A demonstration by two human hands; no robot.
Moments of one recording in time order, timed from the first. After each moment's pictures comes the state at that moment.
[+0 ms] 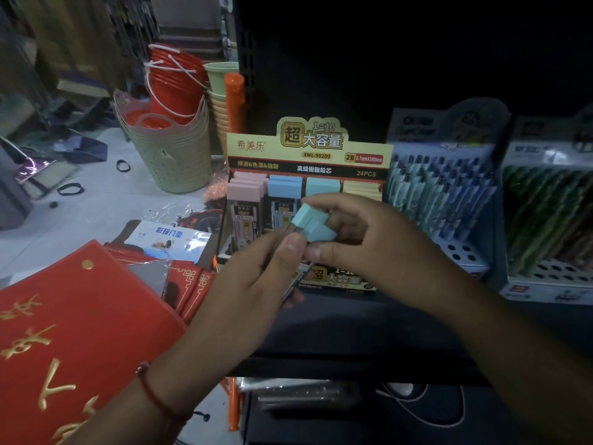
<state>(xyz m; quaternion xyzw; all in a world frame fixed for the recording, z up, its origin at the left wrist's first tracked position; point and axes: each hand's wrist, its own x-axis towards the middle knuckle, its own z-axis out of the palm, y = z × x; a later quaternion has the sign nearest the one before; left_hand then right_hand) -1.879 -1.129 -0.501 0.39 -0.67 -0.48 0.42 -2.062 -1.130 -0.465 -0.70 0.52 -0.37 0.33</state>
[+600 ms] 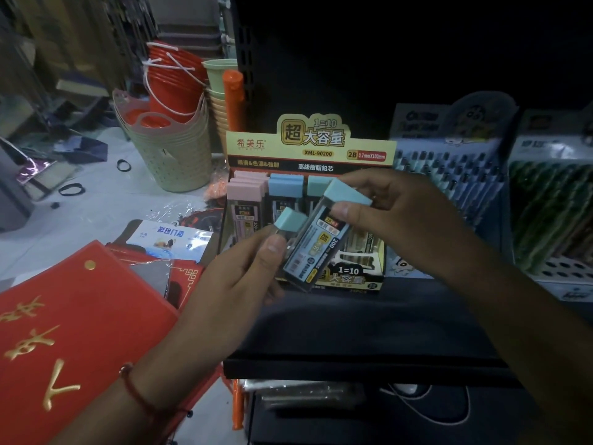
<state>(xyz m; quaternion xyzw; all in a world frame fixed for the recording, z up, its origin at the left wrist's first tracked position) -1.861 -1.141 -0.510 0.42 -0.71 -0.40 0.40 -2.079 -1.144 -0.457 -0.69 0.56 -0.40 0.23</state>
